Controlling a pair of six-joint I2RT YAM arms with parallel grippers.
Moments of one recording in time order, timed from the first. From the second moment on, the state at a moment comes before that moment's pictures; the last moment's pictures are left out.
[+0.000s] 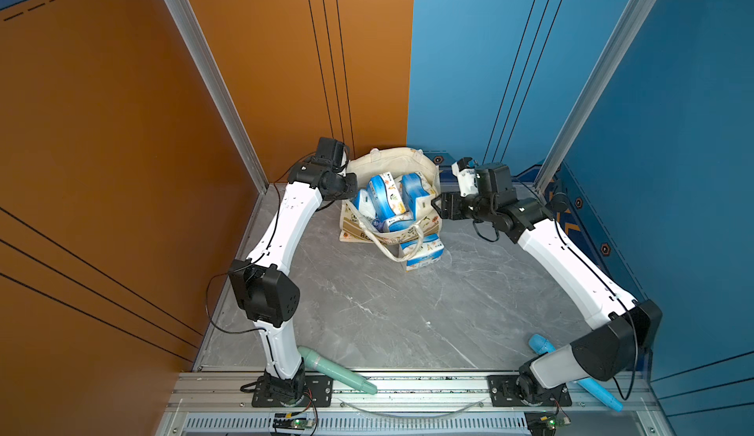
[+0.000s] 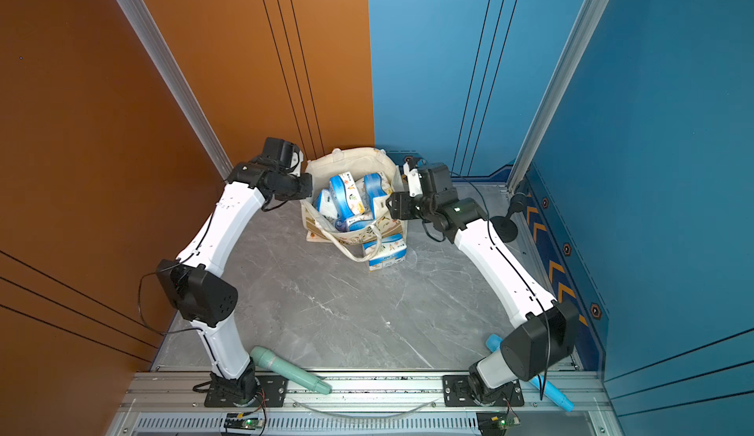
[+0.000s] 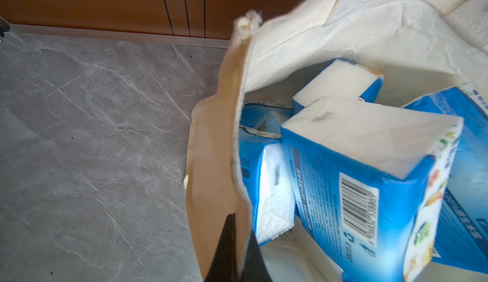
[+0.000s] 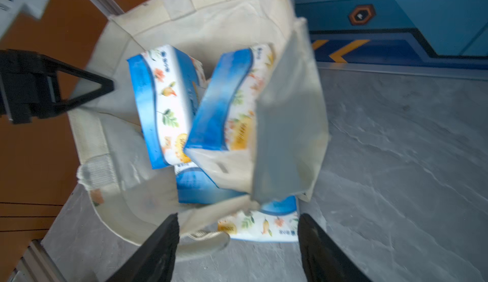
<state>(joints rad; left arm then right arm) -0.26 1.87 2.03 -1.02 0.00 -0.29 0.39 1.45 1.49 -0.66 -0.15 0.29</state>
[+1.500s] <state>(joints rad) -0.27 1.88 2.06 -1.03 0.00 -0.28 0.44 1.76 1.83 -0.63 0.01 0.30</state>
